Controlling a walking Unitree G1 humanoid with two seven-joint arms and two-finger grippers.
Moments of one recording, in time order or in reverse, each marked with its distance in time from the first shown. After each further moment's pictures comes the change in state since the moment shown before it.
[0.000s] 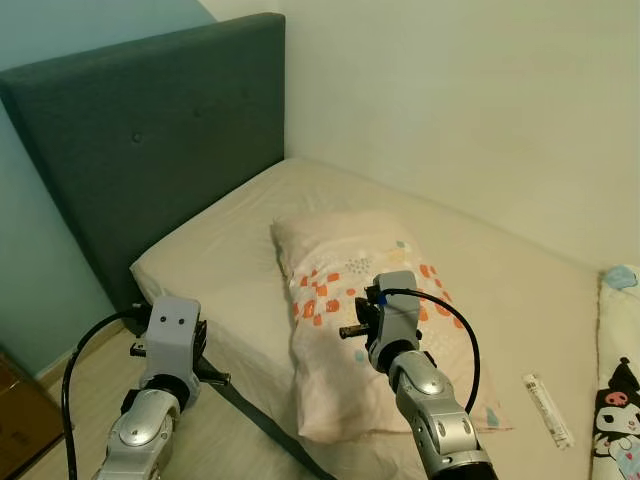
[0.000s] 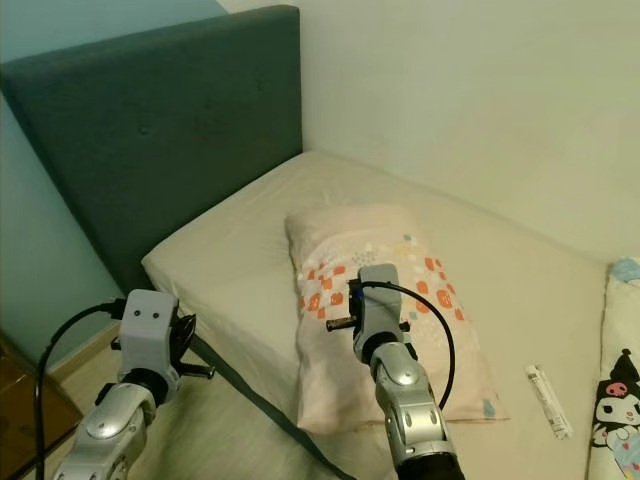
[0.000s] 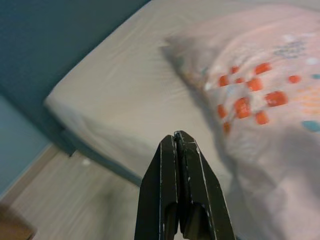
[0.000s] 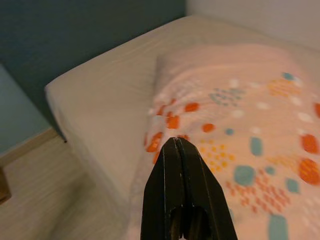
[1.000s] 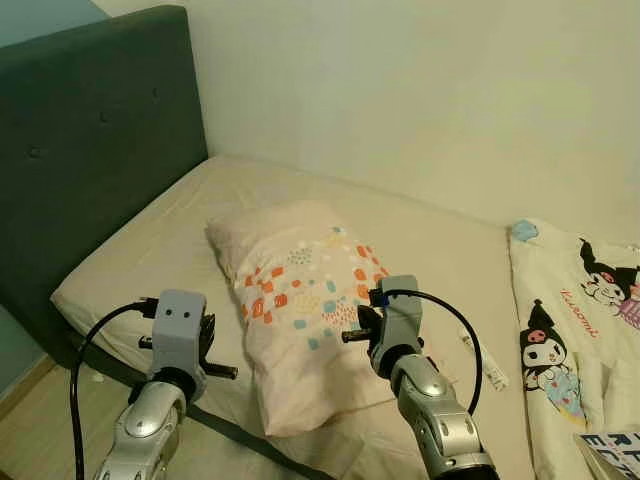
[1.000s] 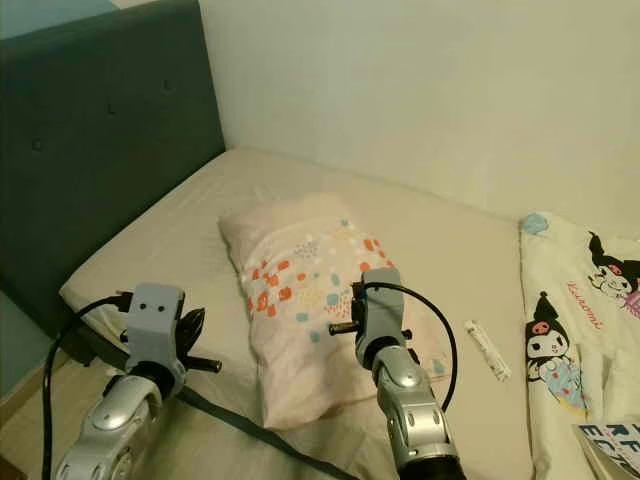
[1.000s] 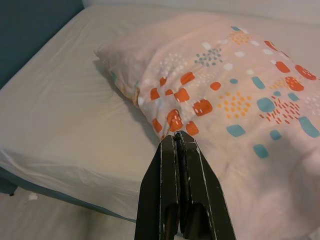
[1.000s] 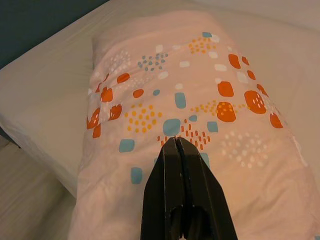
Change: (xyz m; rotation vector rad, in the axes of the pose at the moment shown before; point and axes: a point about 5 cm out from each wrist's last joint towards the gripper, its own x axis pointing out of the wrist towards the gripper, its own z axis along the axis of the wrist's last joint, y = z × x) left arm 0.005 -0.009 0.005 -0.025 -0.012 -0.063; right arm -0.003 -0.006 -0.008 0.028 0.067 -0.028
